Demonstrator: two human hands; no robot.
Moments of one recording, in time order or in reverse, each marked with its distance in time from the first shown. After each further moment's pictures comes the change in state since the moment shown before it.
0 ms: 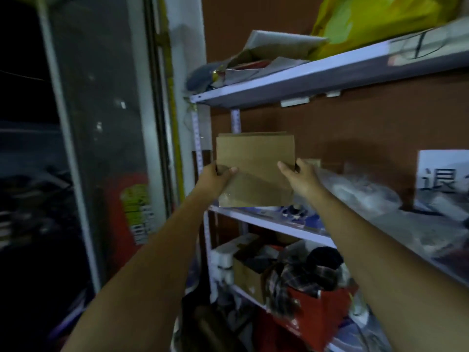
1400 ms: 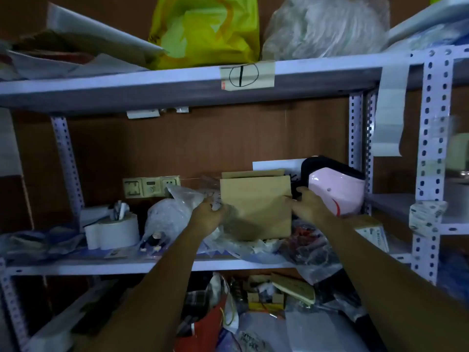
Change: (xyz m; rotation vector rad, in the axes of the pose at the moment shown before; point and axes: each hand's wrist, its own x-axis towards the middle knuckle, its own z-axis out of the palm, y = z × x) left_hand 0.022 0.011 0.323 -0.017 -0.566 0.074; right_hand -0.070 0.071 -0.311 -0.693 0.469 0.380
